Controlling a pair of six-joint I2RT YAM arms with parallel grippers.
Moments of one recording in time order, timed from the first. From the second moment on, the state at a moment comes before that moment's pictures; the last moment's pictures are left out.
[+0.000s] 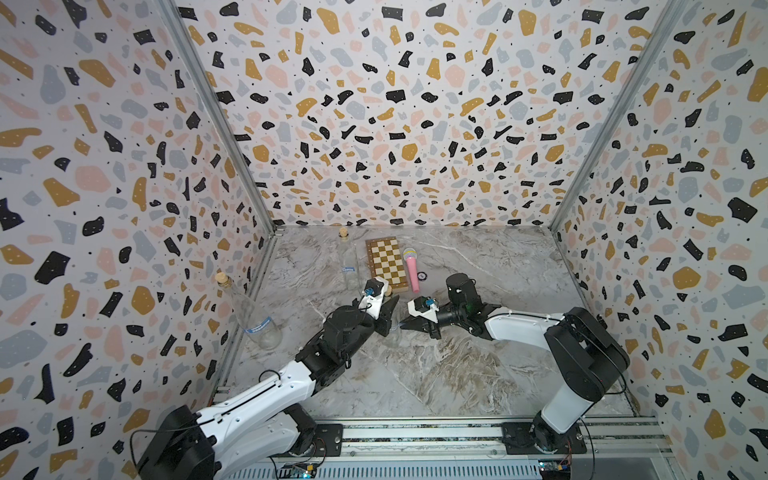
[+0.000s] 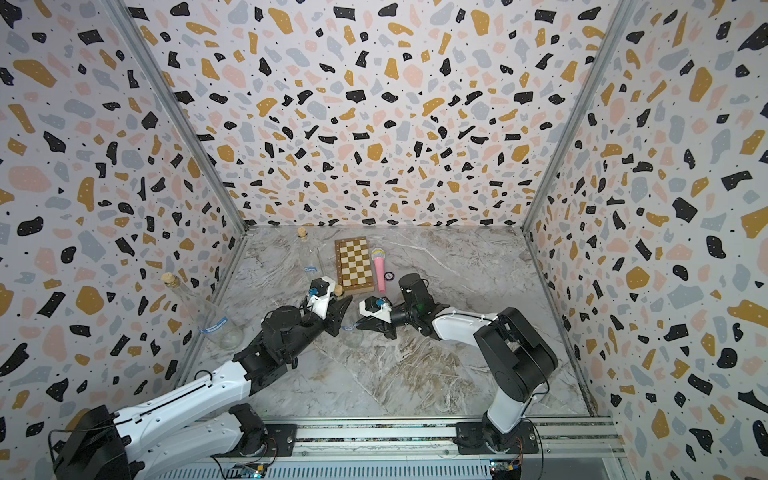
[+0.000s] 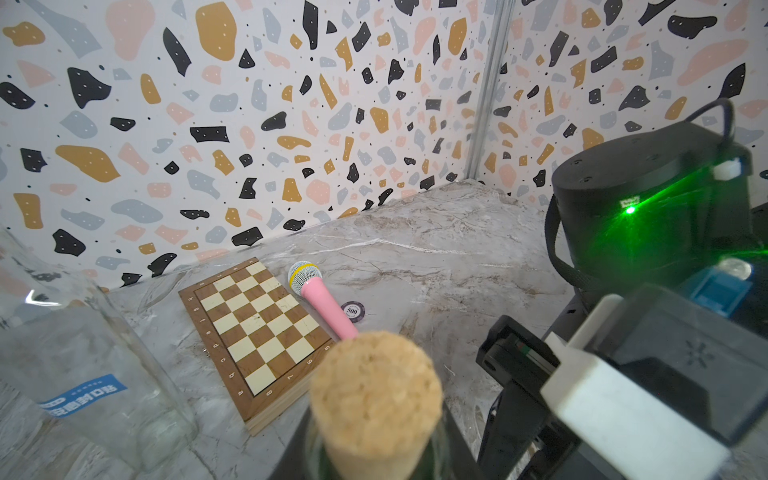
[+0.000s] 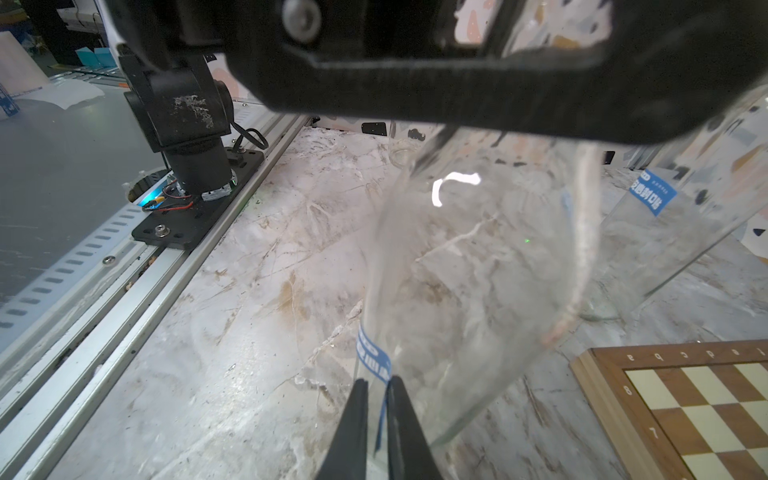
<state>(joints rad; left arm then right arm) -0.74 0.99 0.51 0.33 -0.11 -0.06 0.67 1.69 0.86 0.31 -0.97 -0.56</state>
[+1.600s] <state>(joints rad) -0.74 0.98 0.50 0.33 -0.11 -0.06 0.67 1.69 0.86 0.27 -0.98 -0.58</state>
